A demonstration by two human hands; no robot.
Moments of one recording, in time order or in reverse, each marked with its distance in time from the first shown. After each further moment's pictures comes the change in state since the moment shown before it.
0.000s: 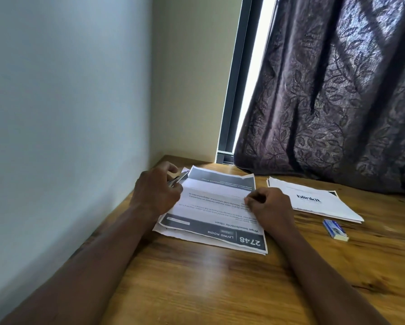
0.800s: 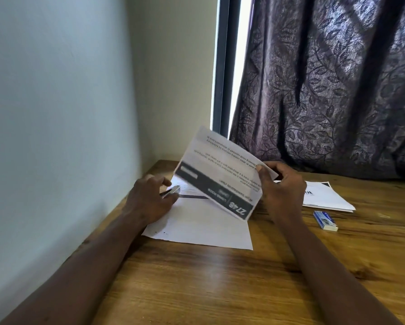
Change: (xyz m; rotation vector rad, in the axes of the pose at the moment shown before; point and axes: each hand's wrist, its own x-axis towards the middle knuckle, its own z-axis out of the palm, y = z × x) left_hand 0.003 -0.008 0.012 0.130 -0.118 0.073; right_hand 0.003 -0.002 -0.034 0.454 0.398 -0.034
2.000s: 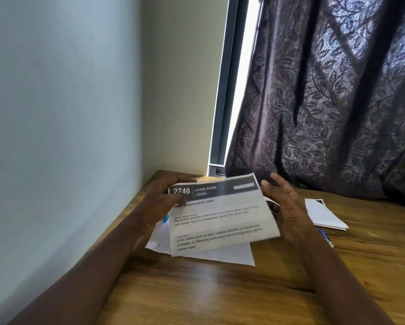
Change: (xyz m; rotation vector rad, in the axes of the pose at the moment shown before) left_hand 0.004 0.017 -0.016 -1.043 -0.309 0.017; right_hand 0.004 -0.019 -0.021 0.589 -0.319 0.576
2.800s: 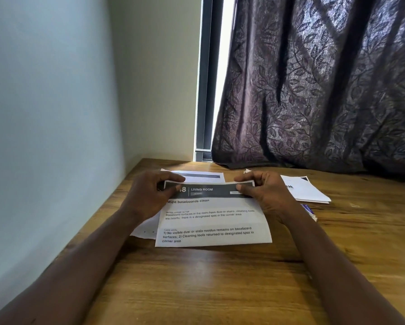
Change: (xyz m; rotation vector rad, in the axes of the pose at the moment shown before) left_hand 0.012 -0.030 0.007 0.591 0.133 0.301; right_hand 0.006 0.012 -0.014 -0.545 -0.124 -0.158
